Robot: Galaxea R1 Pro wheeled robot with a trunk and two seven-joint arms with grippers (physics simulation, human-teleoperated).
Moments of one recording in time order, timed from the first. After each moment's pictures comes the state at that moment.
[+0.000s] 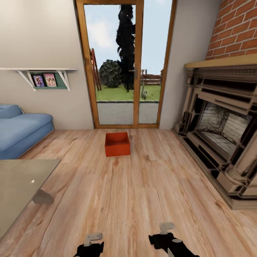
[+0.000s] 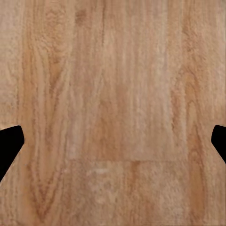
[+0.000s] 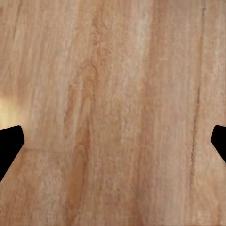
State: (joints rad) left arm -0.42 -0.09 0.15 -0.20 -0.09 -0.13 -0.01; right arm -0.44 0.08 0.03 -0.36 0.05 0.11 0.07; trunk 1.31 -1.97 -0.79
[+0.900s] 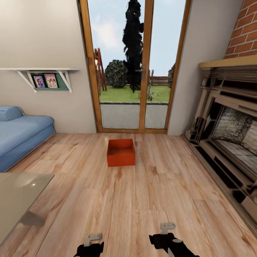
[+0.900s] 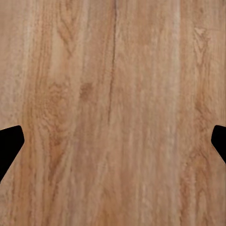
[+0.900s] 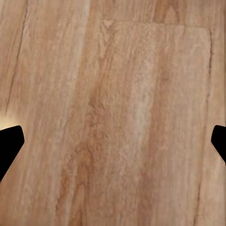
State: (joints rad) left arm -0.42 -0.09 0.15 -0.20 -0.09 -0.13 -0.01; right arm -0.44 0.08 0.02 -0.36 0.04 0.11 0.06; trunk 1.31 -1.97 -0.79
